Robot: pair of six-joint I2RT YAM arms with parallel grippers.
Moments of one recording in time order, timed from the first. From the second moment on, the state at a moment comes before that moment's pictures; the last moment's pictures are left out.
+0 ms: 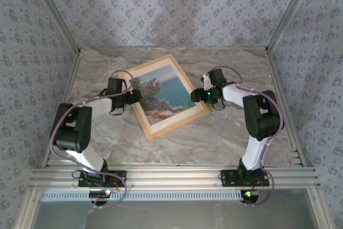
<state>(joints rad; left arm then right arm) -0.20 1.66 0.82 -0.05 0.16 -0.53 0.29 1.84 1.09 -0.30 -0.37 0.27</state>
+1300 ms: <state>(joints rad) -0.30 1.85 1.07 -0.11 0.19 -0.43 0.39 1.45 0.73 -0.40 -0.36 0.33</state>
